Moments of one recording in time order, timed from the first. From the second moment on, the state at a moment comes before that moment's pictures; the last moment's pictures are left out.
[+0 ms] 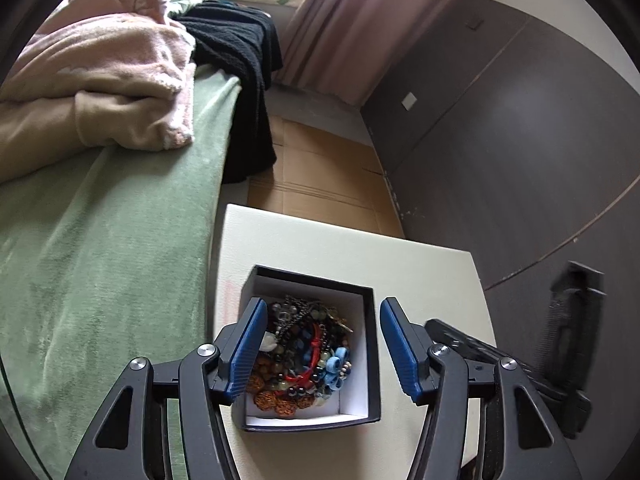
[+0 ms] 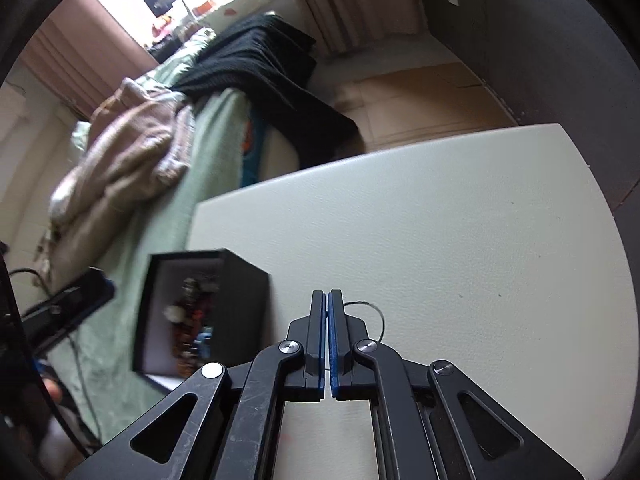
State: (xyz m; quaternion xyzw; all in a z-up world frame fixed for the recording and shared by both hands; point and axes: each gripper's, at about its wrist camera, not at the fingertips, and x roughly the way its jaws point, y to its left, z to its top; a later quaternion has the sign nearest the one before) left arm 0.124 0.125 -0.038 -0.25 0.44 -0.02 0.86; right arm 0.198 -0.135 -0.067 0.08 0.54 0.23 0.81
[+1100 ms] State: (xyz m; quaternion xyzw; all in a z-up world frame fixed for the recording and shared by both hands) left arm 0.086 0.091 -0.002 -0.21 0.37 -0.01 0.91; right arm 0.154 -0.175 0.000 0.13 0.46 0.28 0.83
